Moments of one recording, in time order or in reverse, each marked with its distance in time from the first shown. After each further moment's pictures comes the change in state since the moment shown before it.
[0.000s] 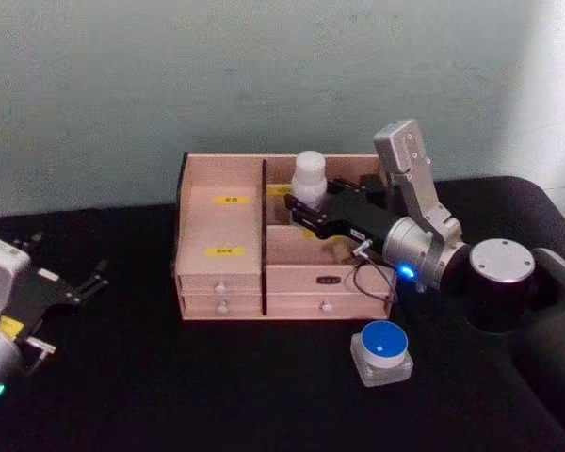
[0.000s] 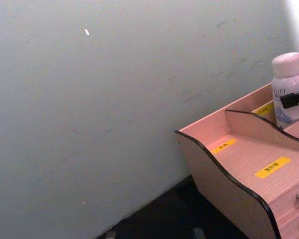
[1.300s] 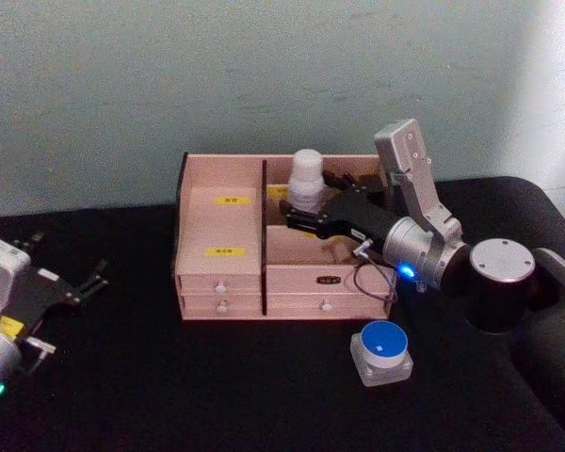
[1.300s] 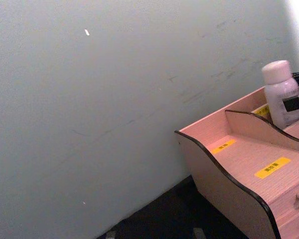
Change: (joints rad) left arm 0.000 0.000 0.000 0.000 0.000 0.000 0.000; right arm 0.000 -0.002 0.004 0.001 0.000 0.005 0.000
